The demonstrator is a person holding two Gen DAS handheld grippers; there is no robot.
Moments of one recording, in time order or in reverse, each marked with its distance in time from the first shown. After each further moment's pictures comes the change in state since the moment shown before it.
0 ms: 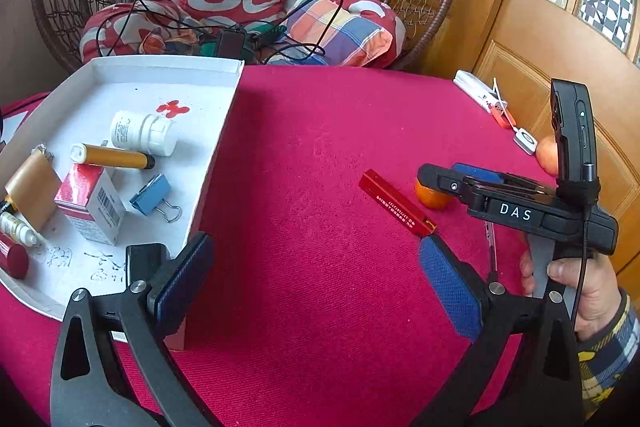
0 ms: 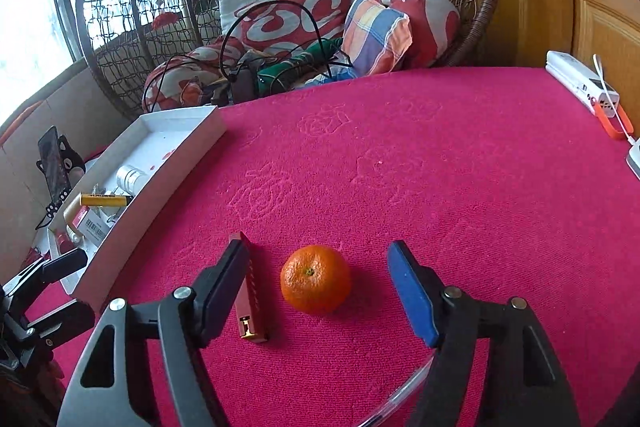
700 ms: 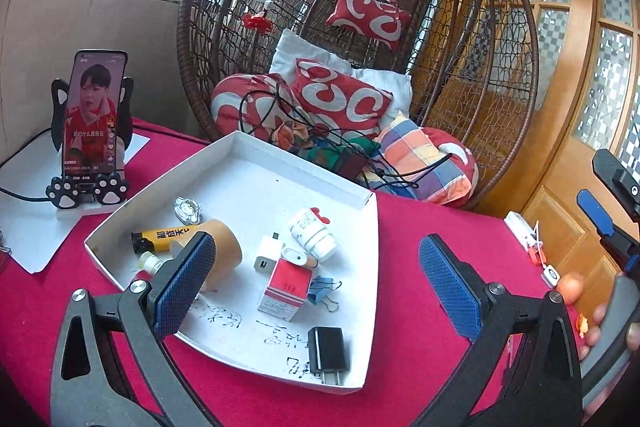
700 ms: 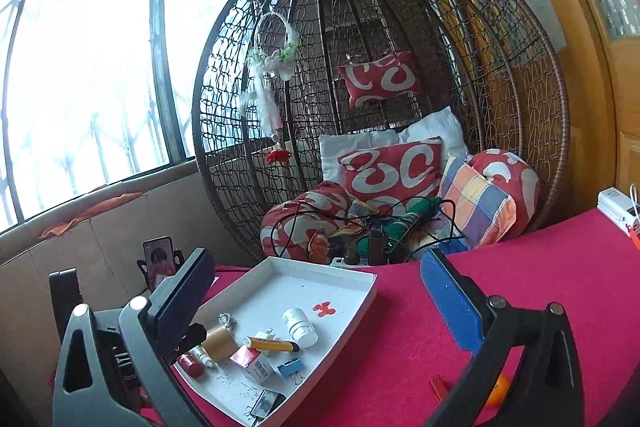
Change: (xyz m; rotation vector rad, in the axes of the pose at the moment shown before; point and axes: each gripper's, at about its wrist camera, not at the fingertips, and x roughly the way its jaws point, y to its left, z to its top) left arm -0.111 0.113 0.013 -0.255 -0.369 0.140; right arm -0.129 0.123 0.045 -0.072 -0.574 0.134
